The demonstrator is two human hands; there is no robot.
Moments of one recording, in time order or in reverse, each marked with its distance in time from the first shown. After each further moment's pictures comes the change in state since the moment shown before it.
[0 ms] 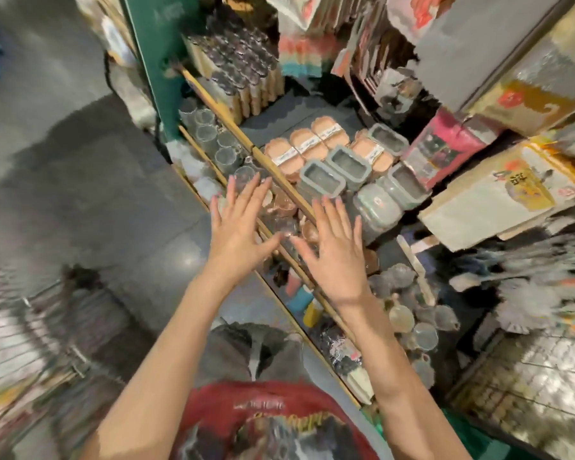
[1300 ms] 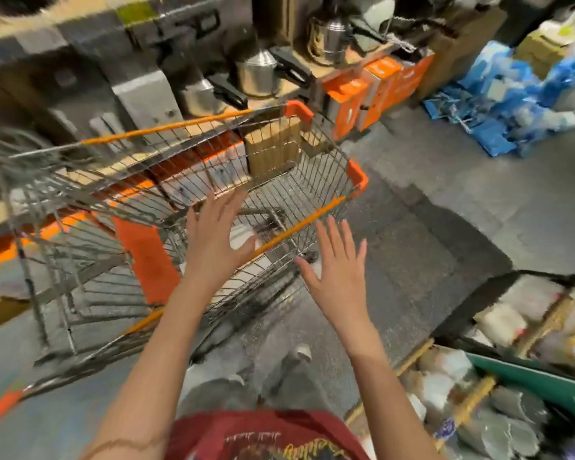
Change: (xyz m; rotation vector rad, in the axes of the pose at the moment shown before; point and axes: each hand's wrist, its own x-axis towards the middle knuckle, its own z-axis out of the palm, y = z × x) left_hand -0.227 -0.390 -0.261 0.206 0.915 -1.455; right_hand 0.153 -0.582 0.231 -0.031 -0.511 -1.498
